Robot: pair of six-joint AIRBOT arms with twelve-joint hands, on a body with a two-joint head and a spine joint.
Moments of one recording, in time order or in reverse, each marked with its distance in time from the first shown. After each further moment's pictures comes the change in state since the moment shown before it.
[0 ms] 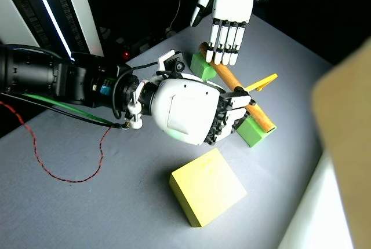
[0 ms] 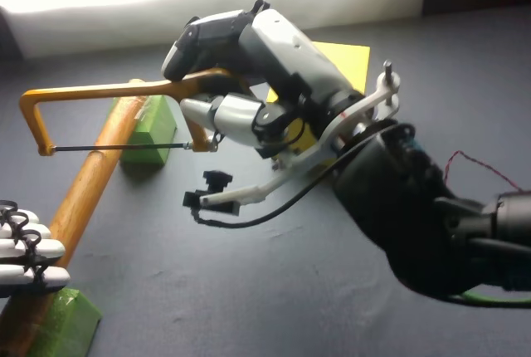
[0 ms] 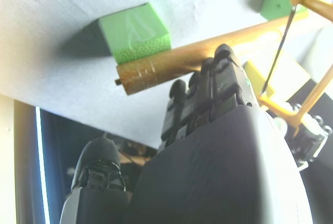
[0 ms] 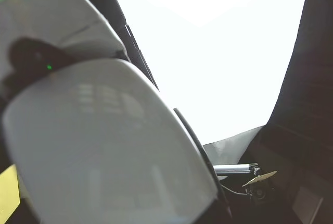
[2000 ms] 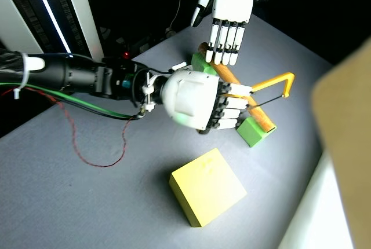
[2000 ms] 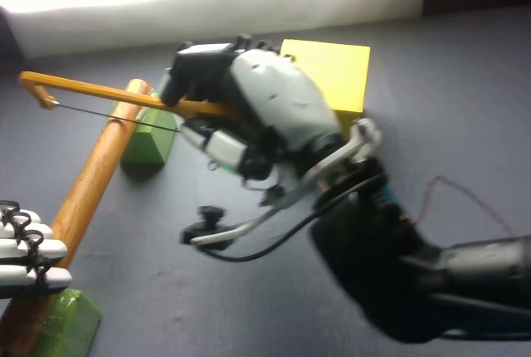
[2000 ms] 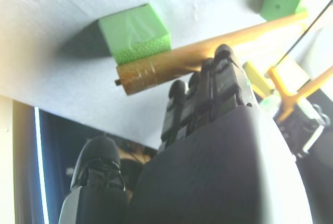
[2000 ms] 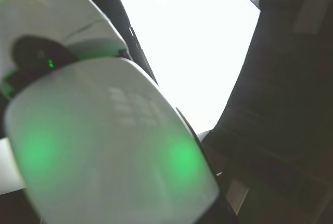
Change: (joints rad) left arm -0.007 0.000 -0.005 0.001 0.007 0.000; right arm -0.091 -0.081 0.069 -0.124 0.182 -0.155
